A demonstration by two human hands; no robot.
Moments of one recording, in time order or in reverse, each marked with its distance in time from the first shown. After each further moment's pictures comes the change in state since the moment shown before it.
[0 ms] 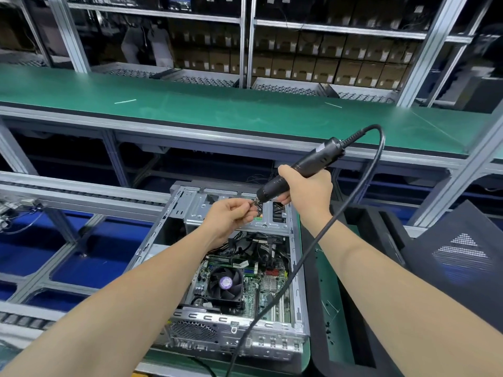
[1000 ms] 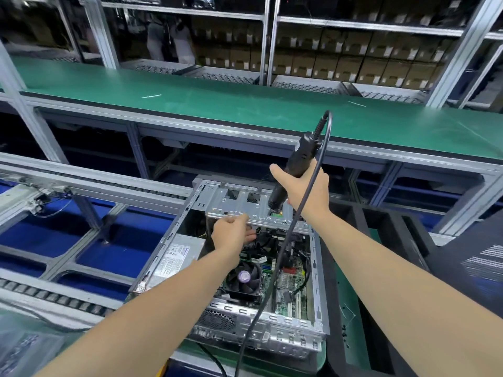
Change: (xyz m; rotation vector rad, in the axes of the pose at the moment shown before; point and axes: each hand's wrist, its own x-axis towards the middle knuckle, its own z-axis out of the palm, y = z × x) left_hand -0.033 -0.033 -0.009 0.065 0.677 -0.128; right_hand -0.006 0.007 0.037 -0.273 -0.112 -0.196
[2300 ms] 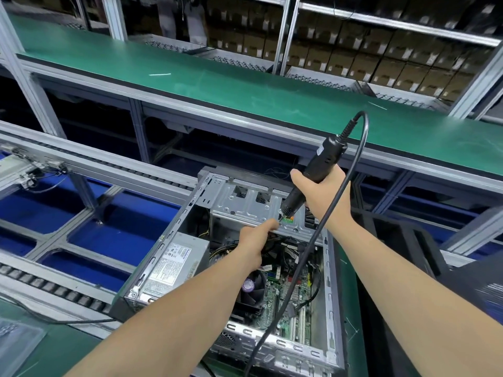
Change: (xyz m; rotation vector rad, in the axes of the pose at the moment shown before) left_hand 0.016 -0.015 0.033 -0.013 -0.221 -0.261; right_hand 0.018 0.010 0.011 -0.067 -0.057 -0.085
